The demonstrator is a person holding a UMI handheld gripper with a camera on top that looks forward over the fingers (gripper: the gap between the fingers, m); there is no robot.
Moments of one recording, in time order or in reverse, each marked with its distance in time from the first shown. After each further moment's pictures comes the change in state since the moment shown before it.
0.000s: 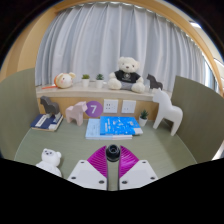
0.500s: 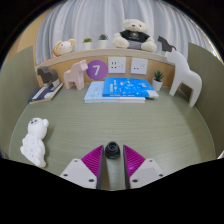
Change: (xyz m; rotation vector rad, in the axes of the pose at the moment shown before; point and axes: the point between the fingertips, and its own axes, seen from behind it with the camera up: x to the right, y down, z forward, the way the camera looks) arm -0.009 0.142 0.065 -0.276 -0.133 0.016
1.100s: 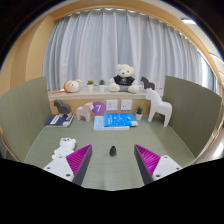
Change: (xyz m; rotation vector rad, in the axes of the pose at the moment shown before) arm -0.015 -0.053 -0.234 0.293 0.082 0.029
